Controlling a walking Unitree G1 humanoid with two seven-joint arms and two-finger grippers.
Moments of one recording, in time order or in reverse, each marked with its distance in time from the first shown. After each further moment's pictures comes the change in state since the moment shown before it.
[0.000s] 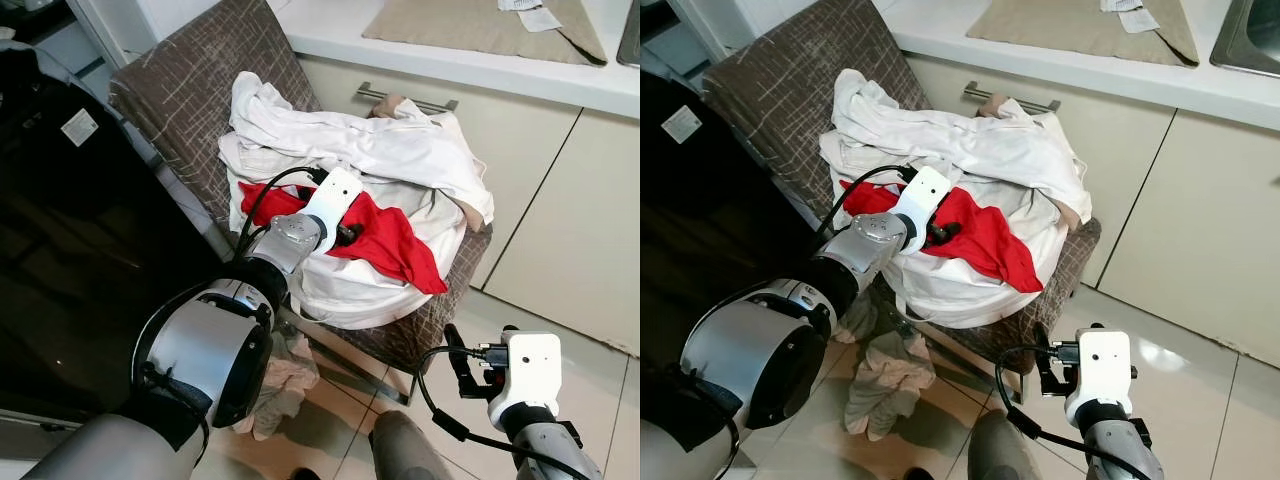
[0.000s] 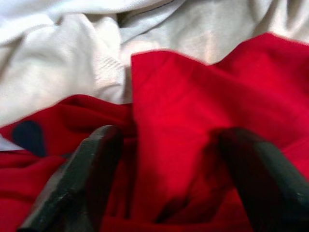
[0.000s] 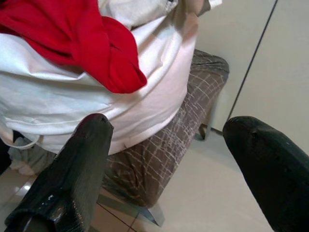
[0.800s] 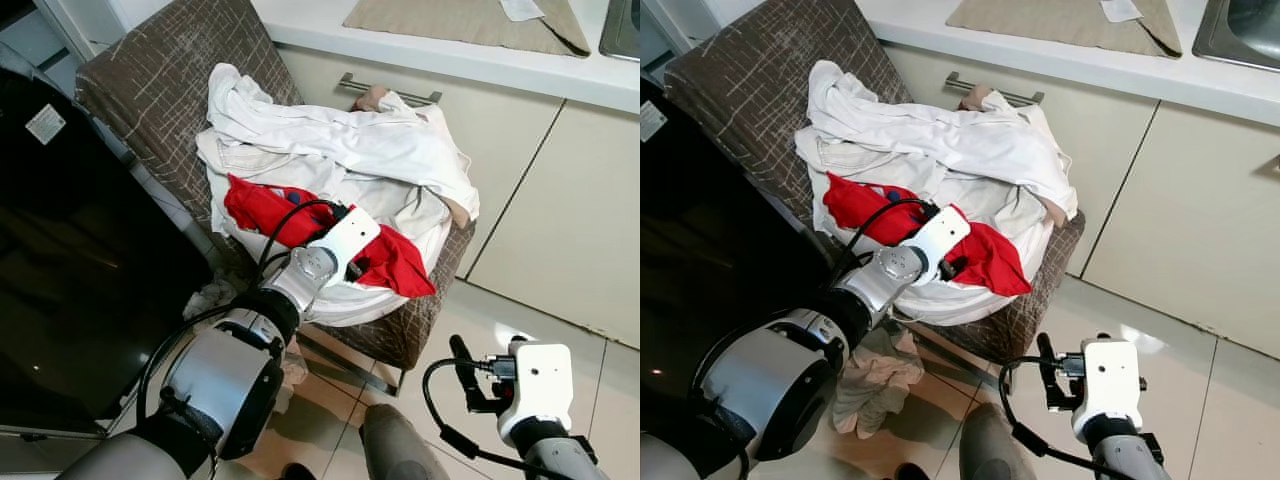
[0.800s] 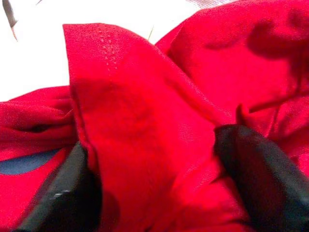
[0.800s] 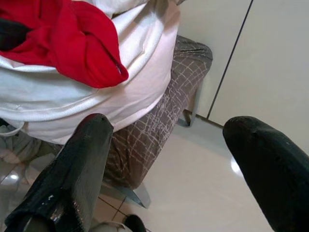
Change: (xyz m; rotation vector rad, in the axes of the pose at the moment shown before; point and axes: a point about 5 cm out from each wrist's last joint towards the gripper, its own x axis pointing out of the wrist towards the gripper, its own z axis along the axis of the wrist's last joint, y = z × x) left arm 0.006 -0.031 -0.032 0.209 0.071 -0.008; right arm -0.013 -0.004 0.005 -0.024 0.024 0.000
